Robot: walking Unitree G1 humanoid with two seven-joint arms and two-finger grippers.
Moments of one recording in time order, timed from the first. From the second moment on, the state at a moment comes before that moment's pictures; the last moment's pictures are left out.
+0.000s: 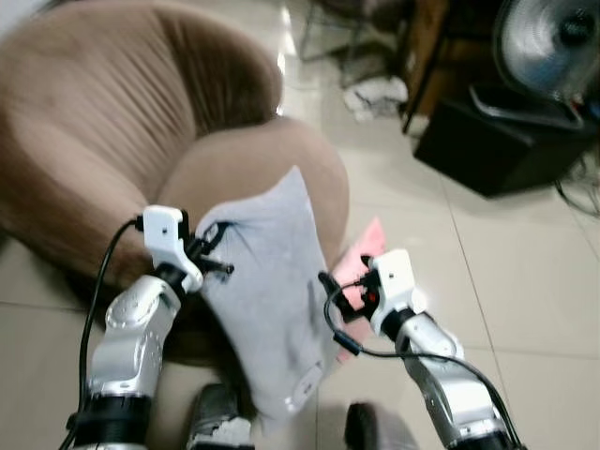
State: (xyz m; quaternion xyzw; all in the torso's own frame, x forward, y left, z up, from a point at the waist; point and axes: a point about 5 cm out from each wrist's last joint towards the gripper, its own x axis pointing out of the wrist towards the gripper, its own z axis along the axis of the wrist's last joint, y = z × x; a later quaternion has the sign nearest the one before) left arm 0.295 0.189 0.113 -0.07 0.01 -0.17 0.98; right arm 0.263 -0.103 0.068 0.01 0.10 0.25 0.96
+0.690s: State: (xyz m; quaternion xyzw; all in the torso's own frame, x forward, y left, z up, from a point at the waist) left arm 0.270 0.202 0.080 -0.06 0.05 -0.12 0.99; right arm 0.266 -0.103 0.067 0.01 0.08 0.22 0.97
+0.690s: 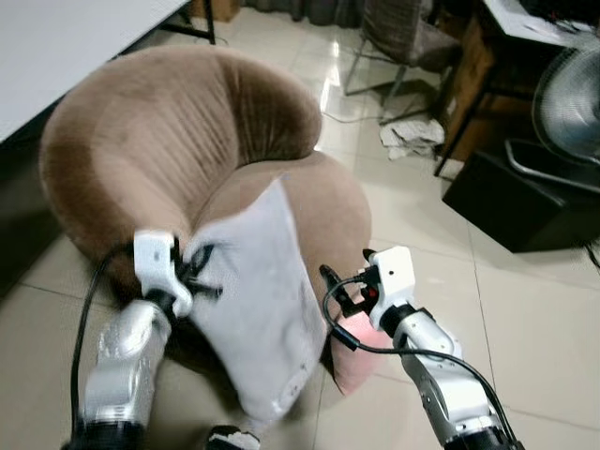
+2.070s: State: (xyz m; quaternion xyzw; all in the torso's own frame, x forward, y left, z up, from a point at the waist) left arm 0.283 0.185 0.051 -0.04 0.12 -0.14 0.98; right arm 0.232 -0.140 0.072 -0.03 0.05 0.05 1.00
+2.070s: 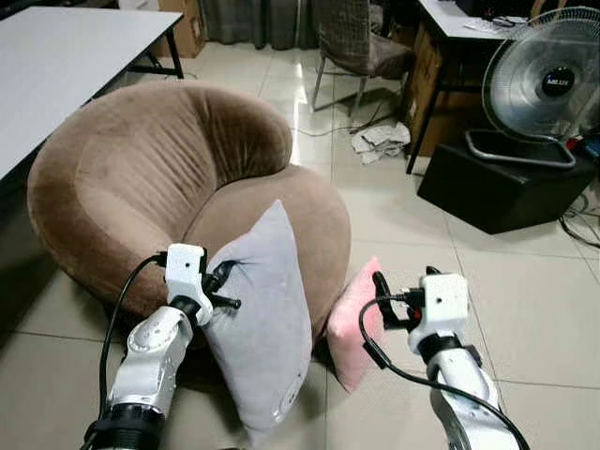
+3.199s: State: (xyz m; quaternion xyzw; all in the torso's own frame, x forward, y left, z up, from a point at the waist) left arm 0.313 0.159 0.060 -0.06 0.07 -0.16 0.98; right arm 0.249 -0.154 0.074 -0.04 0.06 0.02 1.00
